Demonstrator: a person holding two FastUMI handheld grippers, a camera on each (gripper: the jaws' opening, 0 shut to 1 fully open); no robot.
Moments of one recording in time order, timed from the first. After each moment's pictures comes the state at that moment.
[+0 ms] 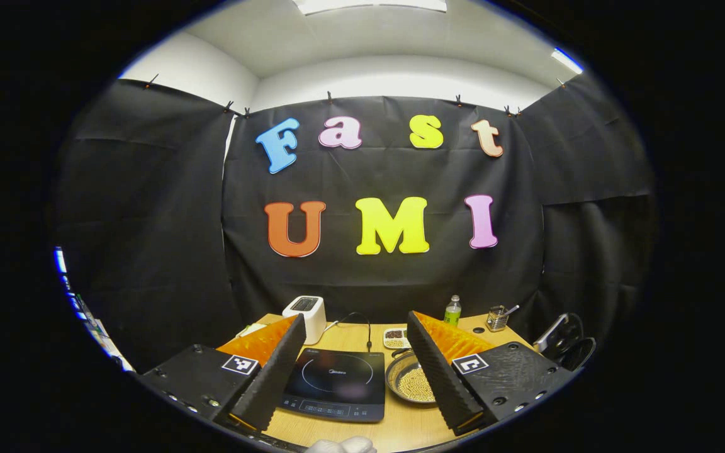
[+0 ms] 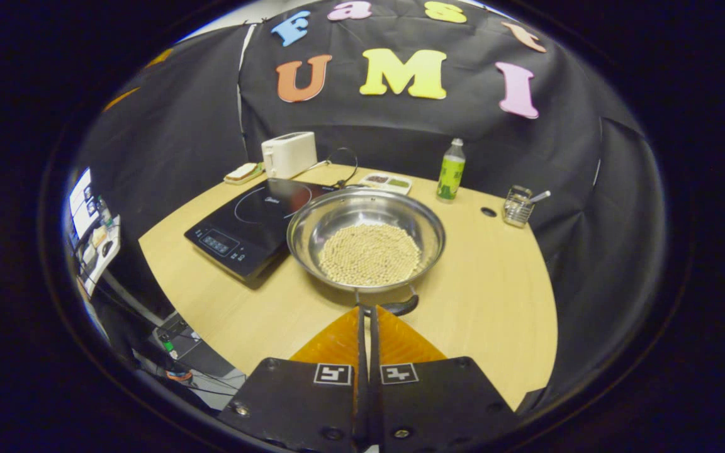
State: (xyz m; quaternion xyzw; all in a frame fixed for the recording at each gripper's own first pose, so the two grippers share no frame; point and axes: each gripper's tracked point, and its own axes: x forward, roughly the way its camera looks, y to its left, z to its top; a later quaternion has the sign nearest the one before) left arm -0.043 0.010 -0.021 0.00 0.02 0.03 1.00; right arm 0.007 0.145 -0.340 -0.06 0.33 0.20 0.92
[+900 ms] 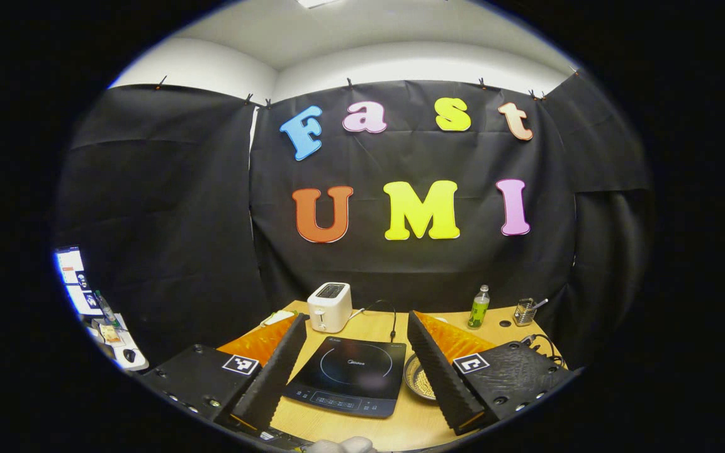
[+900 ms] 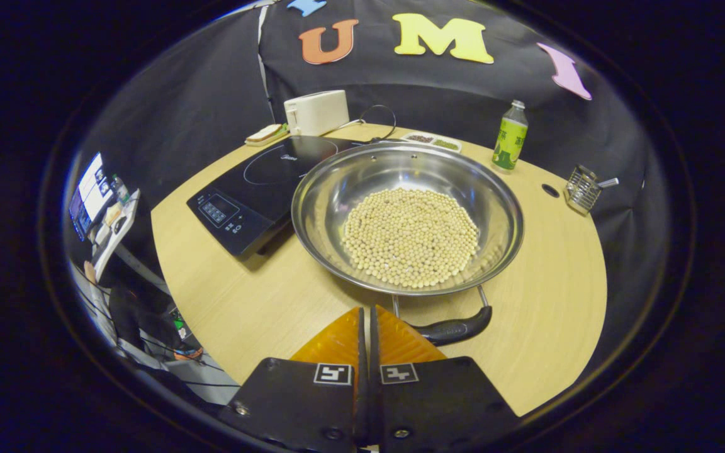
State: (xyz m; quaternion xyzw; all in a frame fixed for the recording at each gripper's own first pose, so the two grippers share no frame) left arm -0.028 0.013 -0.037 0.00 0.06 0.11 0.99; right arm 0.045 0.174 -0.395 -0.08 0.39 0.27 0.88
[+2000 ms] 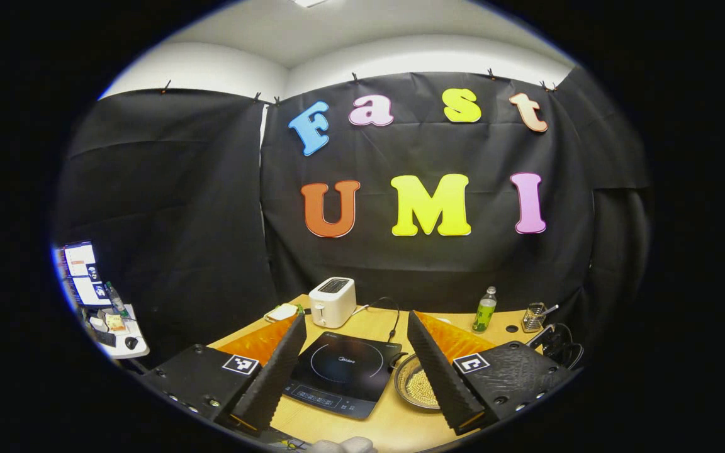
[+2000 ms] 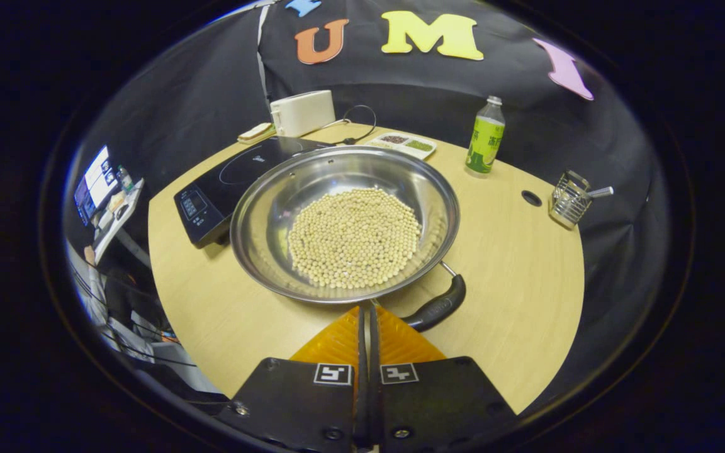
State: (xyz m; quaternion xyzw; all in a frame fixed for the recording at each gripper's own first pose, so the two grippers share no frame) left arm -0.006 -0.037 -0.041 -0.01 0.08 0.17 0.98; right arm 0.112 0.084 -0.389 -0.11 0.38 0.30 0.87
